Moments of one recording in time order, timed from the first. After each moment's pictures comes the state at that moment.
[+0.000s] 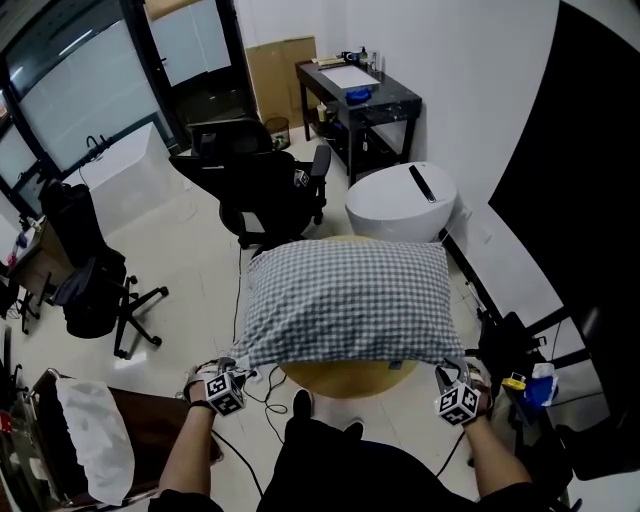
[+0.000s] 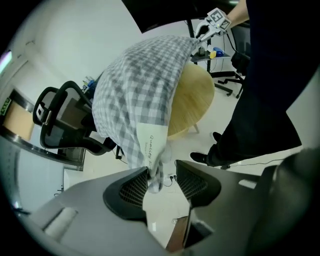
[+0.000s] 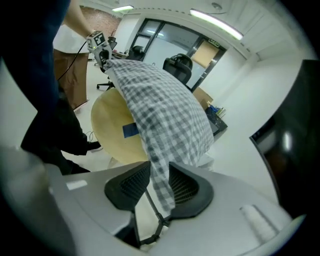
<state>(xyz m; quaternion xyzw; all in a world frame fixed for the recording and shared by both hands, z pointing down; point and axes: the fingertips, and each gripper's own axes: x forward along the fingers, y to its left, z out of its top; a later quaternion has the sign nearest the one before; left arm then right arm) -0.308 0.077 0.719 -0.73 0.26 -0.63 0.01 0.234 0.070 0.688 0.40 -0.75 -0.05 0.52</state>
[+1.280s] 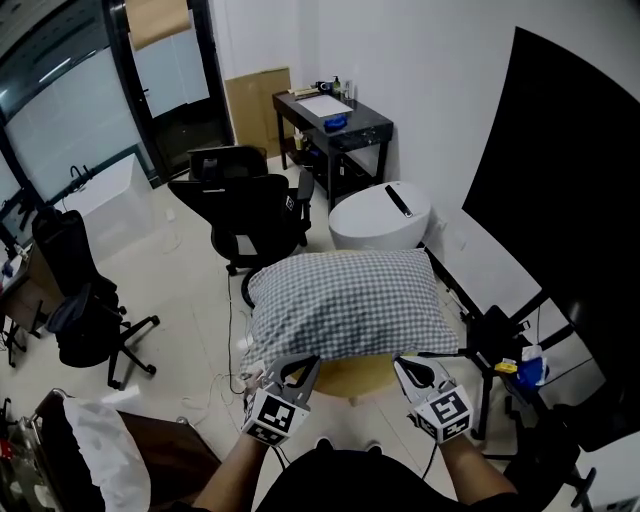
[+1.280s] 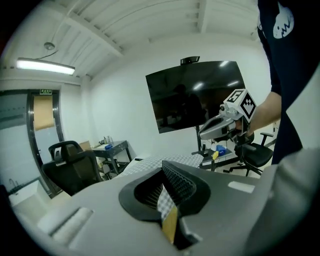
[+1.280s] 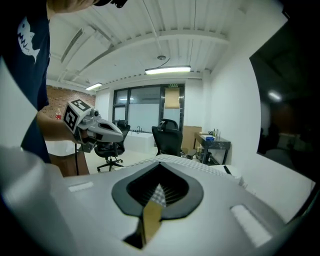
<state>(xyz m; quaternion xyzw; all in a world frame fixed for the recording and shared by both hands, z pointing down) -0.115 0.100 0.438 -0.92 0.33 -0.20 0.06 0.037 0.125 0.454 0.46 -0.87 0.05 0.16</state>
